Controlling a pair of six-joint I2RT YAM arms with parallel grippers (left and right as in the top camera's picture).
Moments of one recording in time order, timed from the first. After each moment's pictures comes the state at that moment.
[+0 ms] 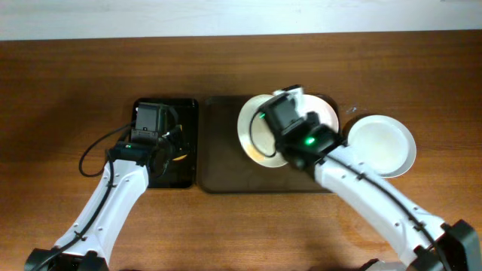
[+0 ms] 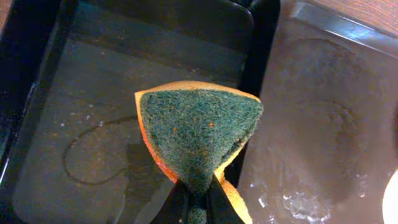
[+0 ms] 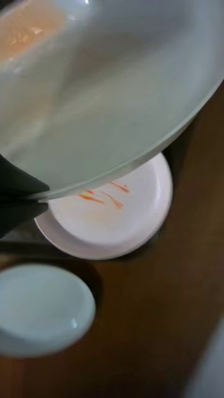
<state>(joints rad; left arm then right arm) -0.17 1.46 0.95 -0.54 -0.03 -0.45 0.62 1.56 1.25 -0.75 0.59 0.22</state>
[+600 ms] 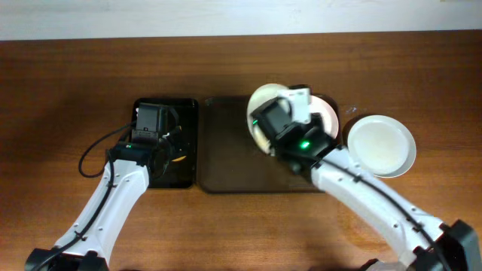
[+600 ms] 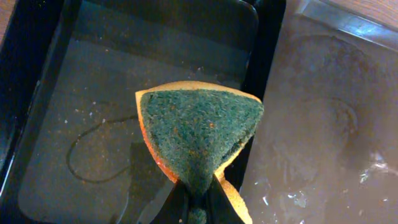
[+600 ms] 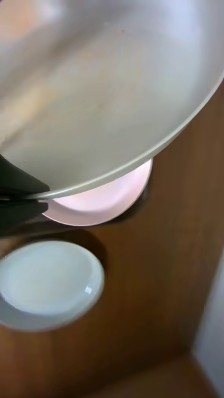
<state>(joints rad) -0.17 1.46 0.95 -0.55 -0.03 -0.44 0.60 1.56 1.25 -0.76 0.73 0.41</state>
